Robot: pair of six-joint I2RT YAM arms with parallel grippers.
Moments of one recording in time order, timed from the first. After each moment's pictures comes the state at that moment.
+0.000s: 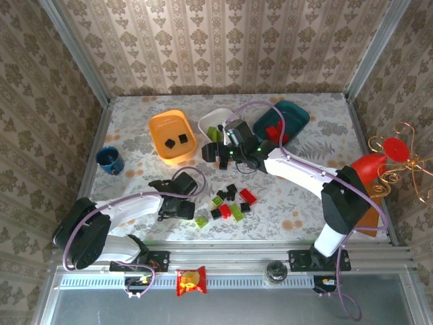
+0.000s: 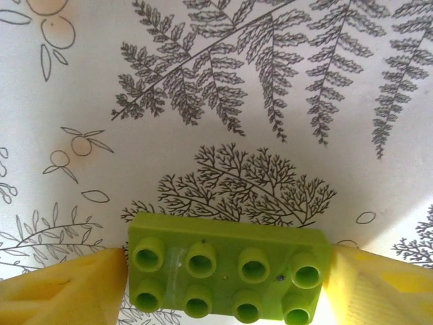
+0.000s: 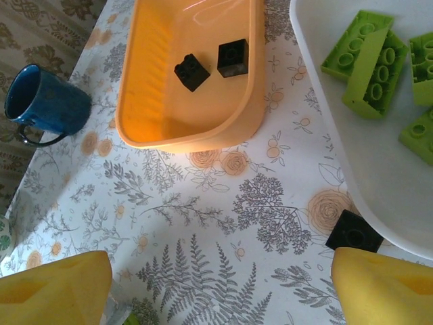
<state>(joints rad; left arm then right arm) -0.77 1.33 0.62 -0.70 -0.10 -0.56 0.68 1.69 1.27 -0.27 -0.11 0.52</state>
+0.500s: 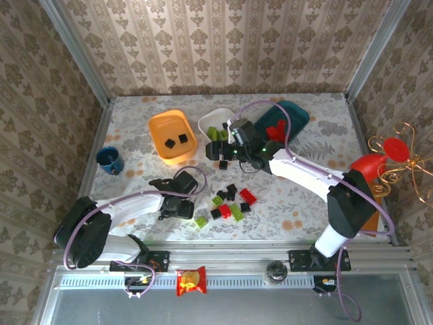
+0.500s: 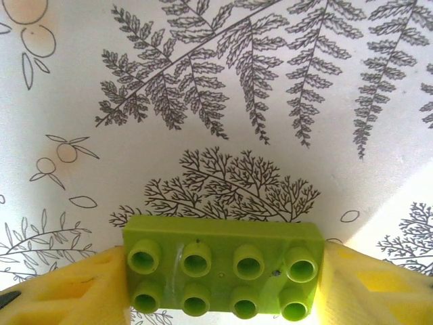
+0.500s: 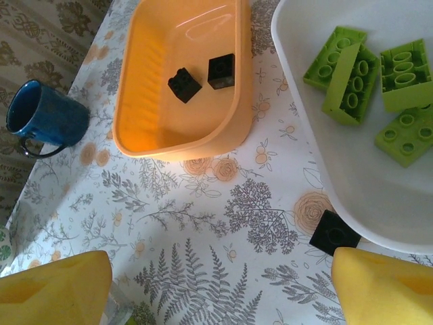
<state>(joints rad) -0.77 1.33 0.63 -0.70 -0.08 -0.54 0.66 1.63 1.24 -0.26 -0.09 0.53</state>
